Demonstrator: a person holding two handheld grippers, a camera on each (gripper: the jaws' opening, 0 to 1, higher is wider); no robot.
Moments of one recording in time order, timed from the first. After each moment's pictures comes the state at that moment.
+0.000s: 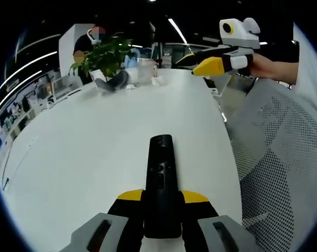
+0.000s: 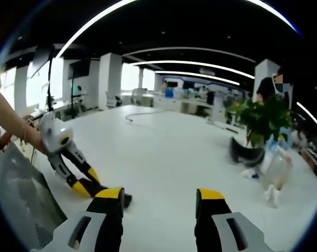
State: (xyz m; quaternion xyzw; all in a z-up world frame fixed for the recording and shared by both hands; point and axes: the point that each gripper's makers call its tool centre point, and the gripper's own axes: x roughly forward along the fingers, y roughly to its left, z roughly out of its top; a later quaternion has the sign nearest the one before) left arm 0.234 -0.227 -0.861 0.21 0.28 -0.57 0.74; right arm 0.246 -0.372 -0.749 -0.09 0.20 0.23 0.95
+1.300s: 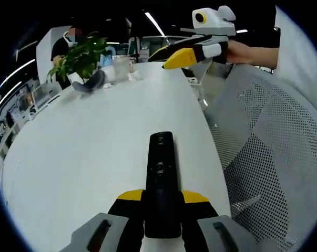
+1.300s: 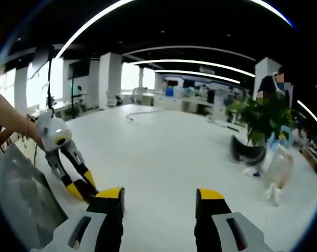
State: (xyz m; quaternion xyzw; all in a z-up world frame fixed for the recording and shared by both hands) left arm 0.211 -0.224 -0.862 0.26 0.28 -0.63 0.67; right arm 0.246 -0.371 -0.752 -0.09 0.21 0.23 0.95
